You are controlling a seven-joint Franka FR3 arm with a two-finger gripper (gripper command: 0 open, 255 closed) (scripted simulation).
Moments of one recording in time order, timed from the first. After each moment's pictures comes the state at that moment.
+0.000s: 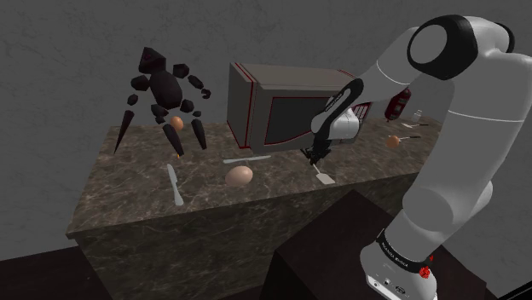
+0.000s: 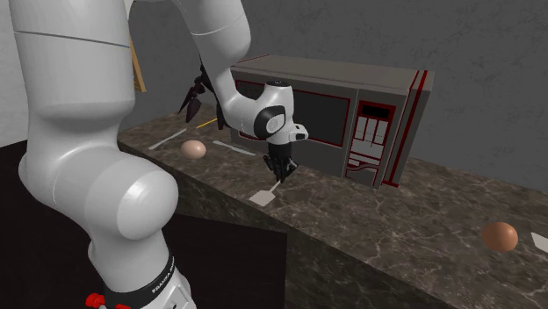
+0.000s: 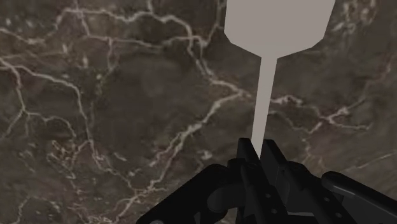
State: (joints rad) arm -0.21 0.25 -0.17 -2.48 0.12 2.79 -0.11
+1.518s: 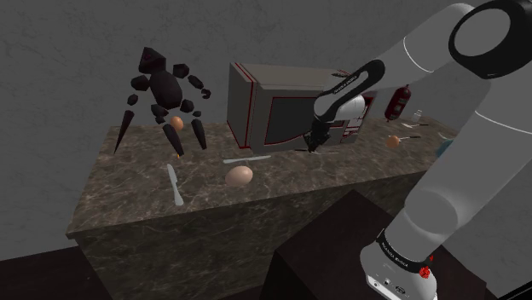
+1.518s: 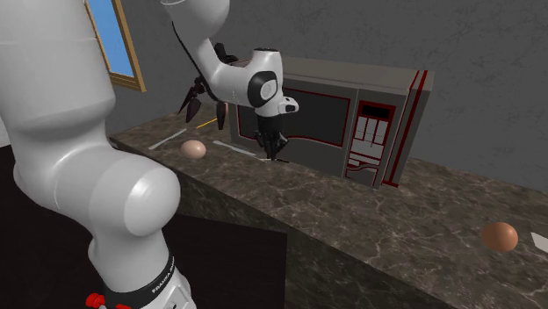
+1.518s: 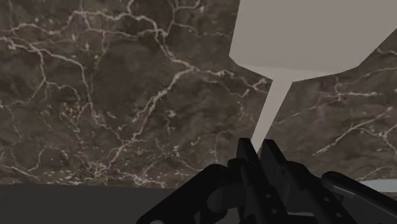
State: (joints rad) arm -0.14 0.03 -0.17 -2.48 0.00 2.58 0.05
